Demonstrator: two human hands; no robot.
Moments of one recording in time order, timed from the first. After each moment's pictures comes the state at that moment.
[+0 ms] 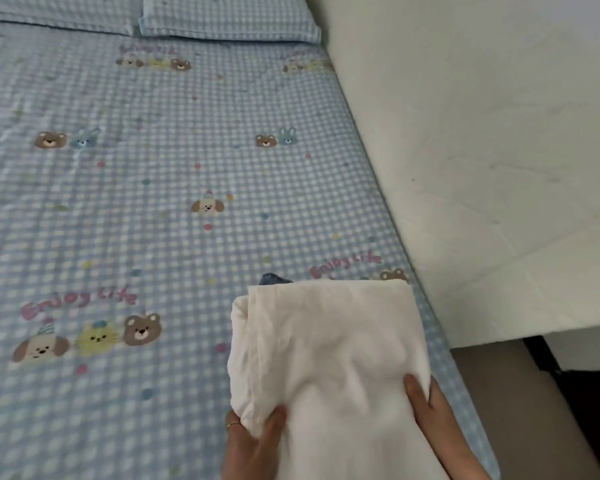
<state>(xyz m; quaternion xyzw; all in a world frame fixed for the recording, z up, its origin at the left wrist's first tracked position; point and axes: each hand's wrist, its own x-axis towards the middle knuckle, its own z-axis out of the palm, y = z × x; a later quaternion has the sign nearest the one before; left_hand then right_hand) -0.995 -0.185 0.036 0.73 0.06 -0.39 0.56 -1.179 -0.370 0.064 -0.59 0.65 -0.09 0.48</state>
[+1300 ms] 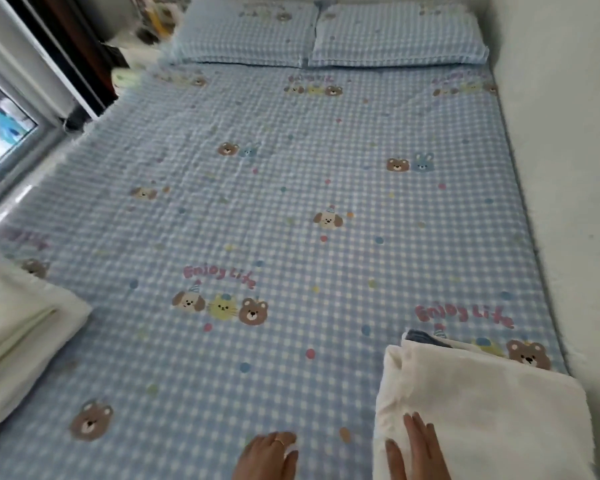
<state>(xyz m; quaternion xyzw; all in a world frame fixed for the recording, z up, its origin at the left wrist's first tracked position) -0.967 -0.137 0.037 0.92 -0.22 -0.28 0.18 -1.083 -0.317 0.040 -0.89 0.31 -0.11 0.32</state>
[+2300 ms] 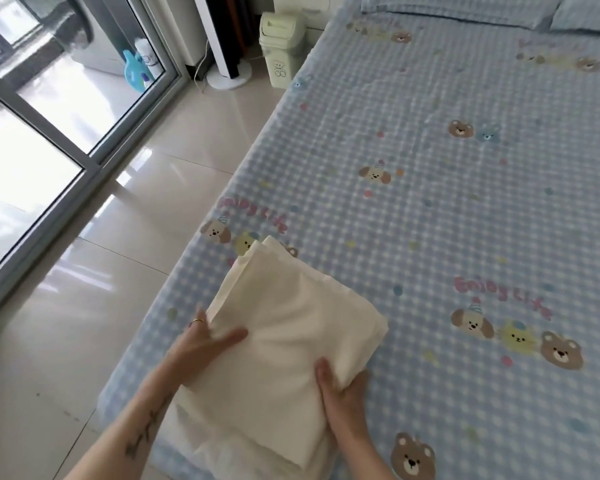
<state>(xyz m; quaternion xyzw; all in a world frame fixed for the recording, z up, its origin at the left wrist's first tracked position) -0.474 0.442 0.021 0.90 0.12 -0.35 0.24 -0.640 0.237 0.013 -0.58 0.50 0.13 0.63</state>
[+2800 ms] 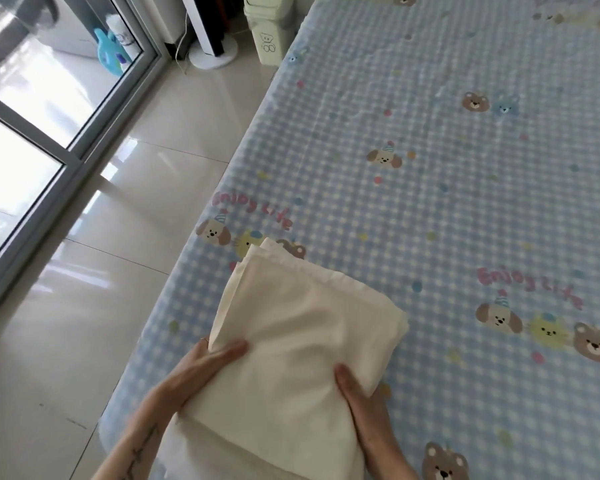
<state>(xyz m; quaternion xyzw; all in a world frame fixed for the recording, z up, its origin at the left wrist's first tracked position) -0.466 0.460 0.015 0.73 0.13 -0.48 0.47 -0.629 0.236 -0.011 -0.50 0.50 0.08 0.70</state>
